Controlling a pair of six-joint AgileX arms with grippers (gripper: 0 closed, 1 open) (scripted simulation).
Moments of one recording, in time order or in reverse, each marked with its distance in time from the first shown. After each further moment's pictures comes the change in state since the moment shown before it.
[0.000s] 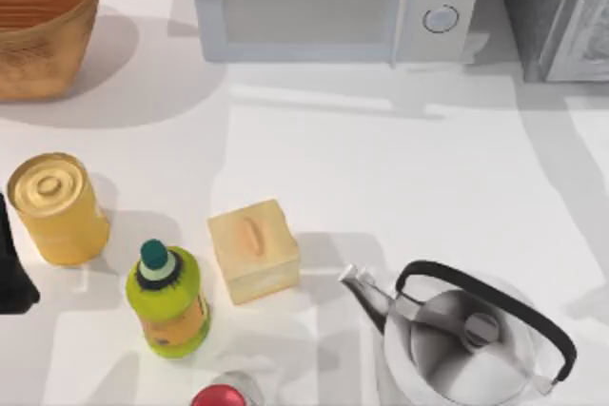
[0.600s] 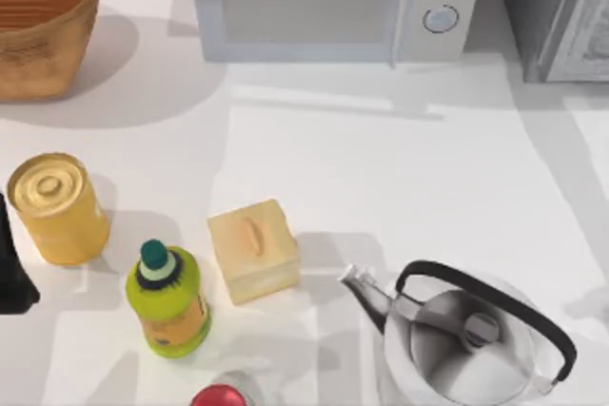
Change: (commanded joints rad) left arm 0.000 0.000 0.000 0.000 0.000 0.000; right arm -0.027 0.144 0.121 0.018 -0.020 -0.001
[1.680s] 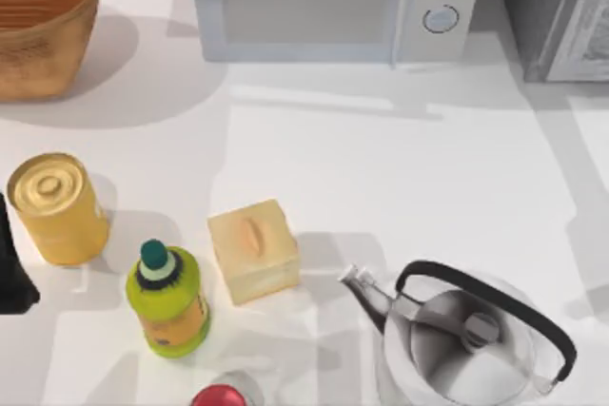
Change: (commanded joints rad) left arm 0.000 0.000 0.000 0.000 0.000 0.000; right arm -0.063 0.370 0.313 0.063 -0.058 0.002
